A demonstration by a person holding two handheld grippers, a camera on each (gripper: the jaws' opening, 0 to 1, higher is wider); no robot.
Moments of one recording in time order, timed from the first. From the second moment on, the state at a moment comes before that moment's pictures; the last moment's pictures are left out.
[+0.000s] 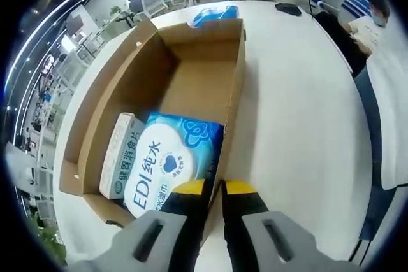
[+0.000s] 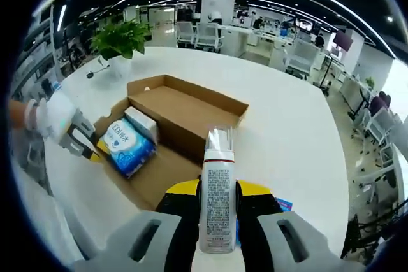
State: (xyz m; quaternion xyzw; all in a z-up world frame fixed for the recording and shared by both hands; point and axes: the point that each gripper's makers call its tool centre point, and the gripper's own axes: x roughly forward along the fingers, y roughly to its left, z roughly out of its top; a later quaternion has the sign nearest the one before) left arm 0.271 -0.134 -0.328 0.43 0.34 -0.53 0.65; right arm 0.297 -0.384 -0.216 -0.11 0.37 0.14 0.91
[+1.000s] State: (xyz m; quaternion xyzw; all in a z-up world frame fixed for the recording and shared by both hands) left arm 0.272 -0.135 -0.328 0.43 0.34 -0.53 0.65; right arm 0.277 -0.515 -0.242 -0.05 0.39 0.04 0.92
